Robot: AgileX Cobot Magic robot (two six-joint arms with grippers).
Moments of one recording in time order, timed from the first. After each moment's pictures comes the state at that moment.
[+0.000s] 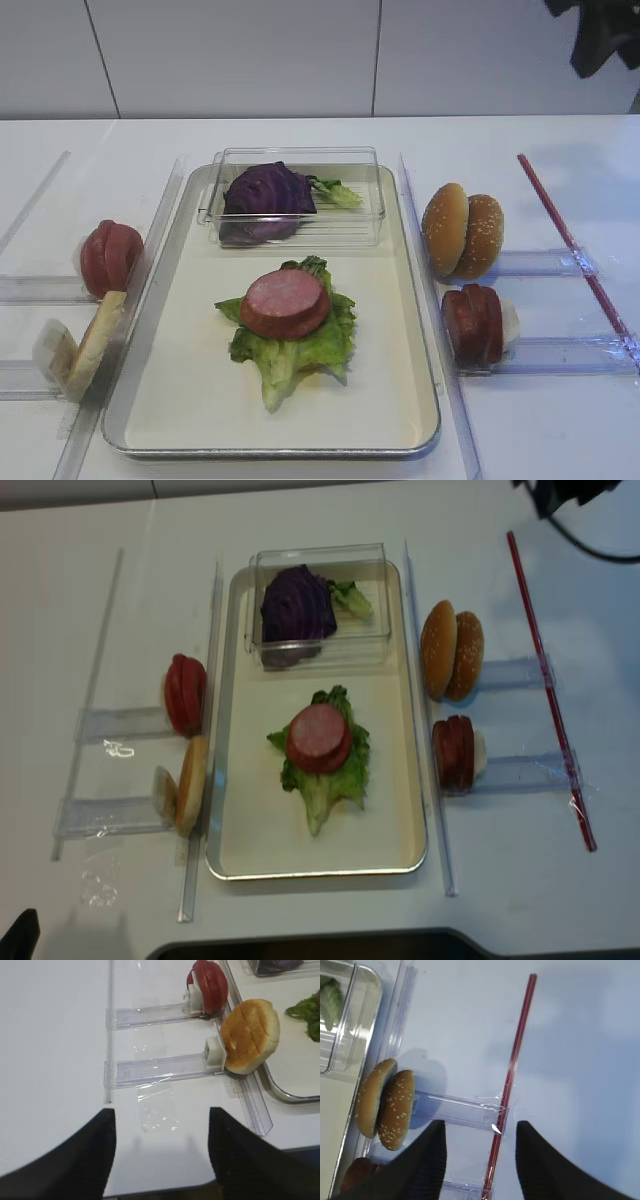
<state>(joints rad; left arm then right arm) 0.00 -0.02 -0.49 0.02 1.18 0.00 0.14 1.60 -1.64 0.02 1.25 -0.12</state>
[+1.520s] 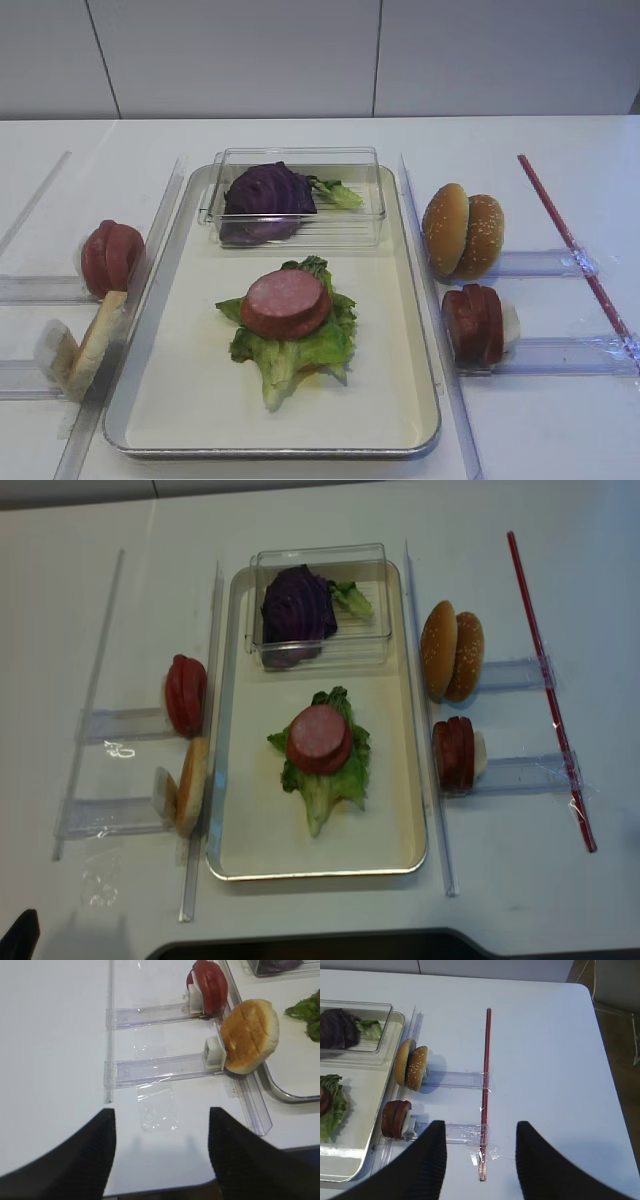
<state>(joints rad) 0.00 -0.02 -0.49 0.02 1.18 0.00 -0.02 0.60 -1.15 0.09 1.28 -0.11</state>
